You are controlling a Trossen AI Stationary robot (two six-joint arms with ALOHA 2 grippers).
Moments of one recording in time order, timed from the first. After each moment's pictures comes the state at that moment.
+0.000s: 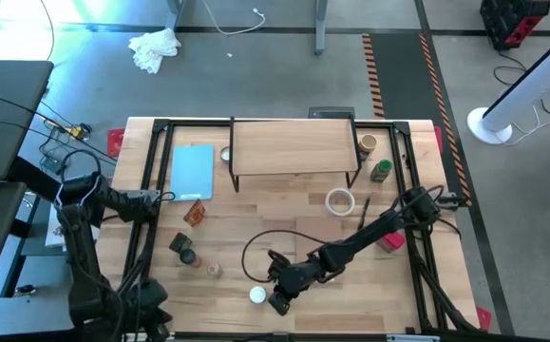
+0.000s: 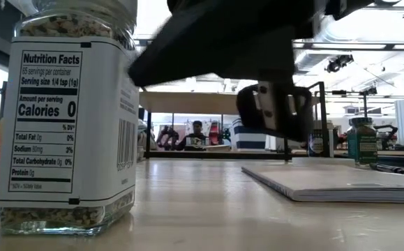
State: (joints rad) left arm -1.31 1.67 1.34 -0.97 -0.46 -2.09; right arm 0.48 2.10 1.33 0.12 -0.09 1.17
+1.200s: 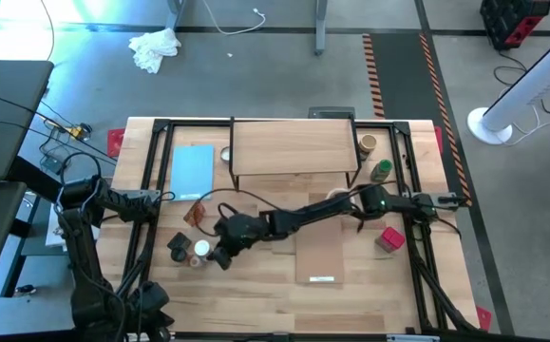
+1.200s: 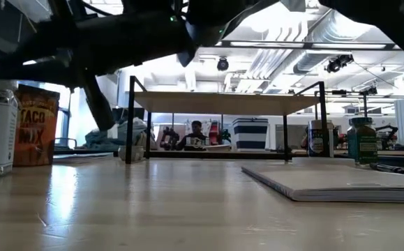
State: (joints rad) left arm -1.31 1.69 1.34 -0.94 -0.49 -2.09; right arm 0.18 2.48 1.95 0.14 -0.29 0.91
